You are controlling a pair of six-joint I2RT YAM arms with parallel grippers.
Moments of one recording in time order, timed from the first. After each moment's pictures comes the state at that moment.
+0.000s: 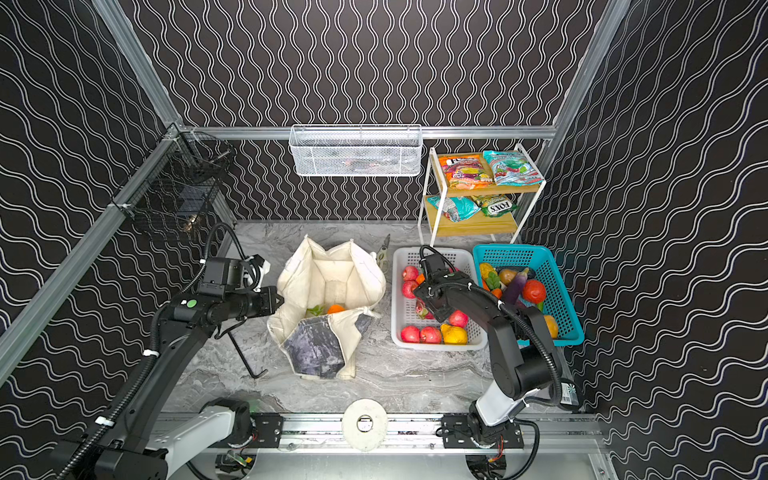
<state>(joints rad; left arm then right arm) -0.16 1.04 1.02 -0.89 0.28 -0.28 0.36 1.63 1.05 -0.60 0.09 1.15</state>
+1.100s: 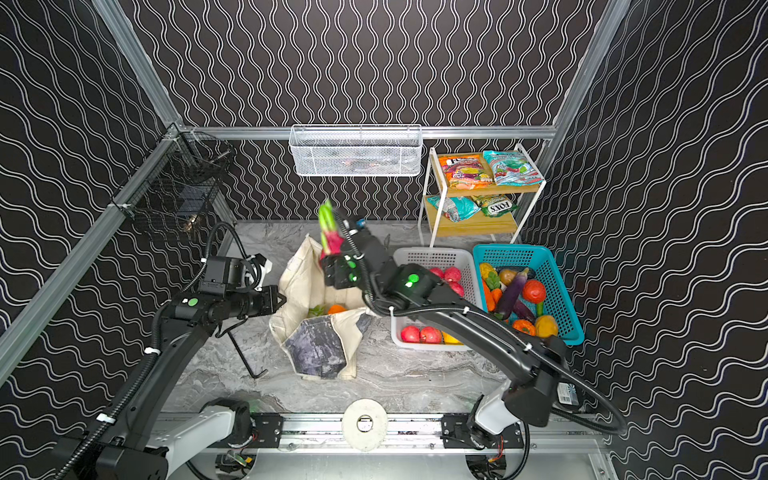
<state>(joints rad) -0.16 1.05 1.03 -0.88 0.31 -0.28 1.01 1.56 1.65 -0.61 0.23 0.52</state>
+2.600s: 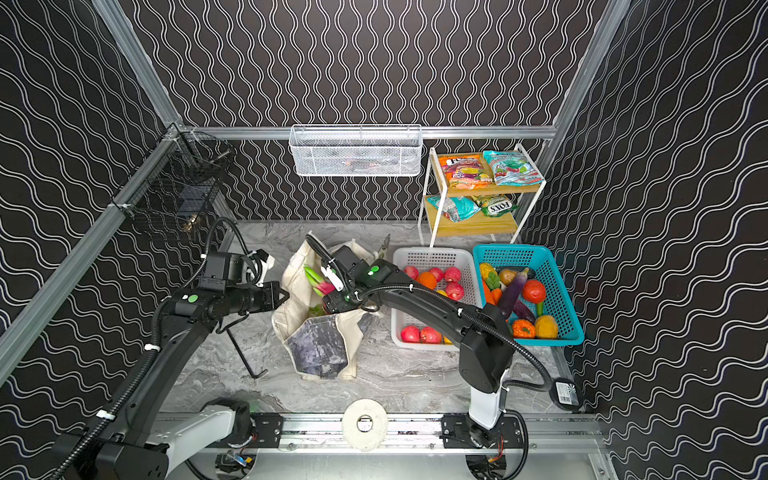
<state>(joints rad) -0.17 1.08 1.07 -0.86 0.35 -0.28 0.92 1.83 1.65 -0.84 -0.05 0.15</state>
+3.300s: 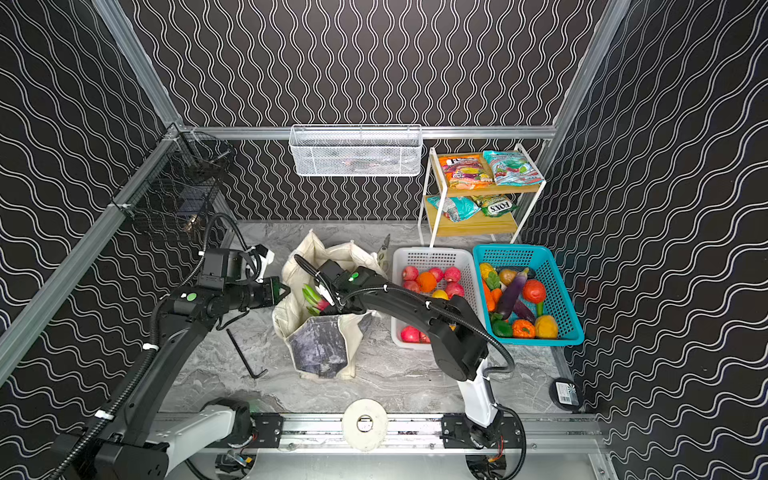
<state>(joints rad) -0.18 1.08 1.09 -0.84 0.35 -0.30 0.95 2.01 1.70 -0.90 -0.04 0.11</state>
